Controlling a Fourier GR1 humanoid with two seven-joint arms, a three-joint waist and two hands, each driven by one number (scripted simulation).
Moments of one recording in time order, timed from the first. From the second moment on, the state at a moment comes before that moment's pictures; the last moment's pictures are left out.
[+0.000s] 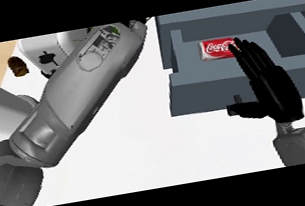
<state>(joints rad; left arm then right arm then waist) -1.38 0.15 -0.61 -0.63 0.63 0.82 0.04 -0.18 -0.17 0.08 -1.55 1.05 -0.19 -0.06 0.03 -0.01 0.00</state>
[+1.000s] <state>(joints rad) -1.18 0.40 -0.64 -1.02 0.55 0.79 0.26 -0.58 -0.17 -0.08 -0.91 1.20 -0.57 -0.12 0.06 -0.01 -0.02</state>
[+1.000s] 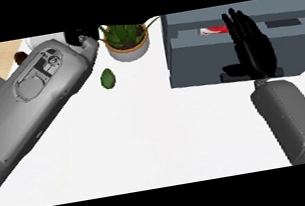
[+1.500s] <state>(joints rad) -1.05 0.47 -0.62 -1.15 0.53 0.77 0.27 -0.84 -0.18 -0.17 -0.56 1.22 -0.70 -0.10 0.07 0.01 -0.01</state>
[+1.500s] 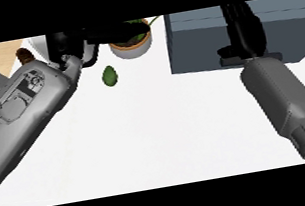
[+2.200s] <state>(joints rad) -0.90 0.51 -0.62 -1.31 0.48 0.78 0.26 -1.03 -0.21 -0.22 -0.30 1.23 -0.75 -0.09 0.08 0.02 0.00</state>
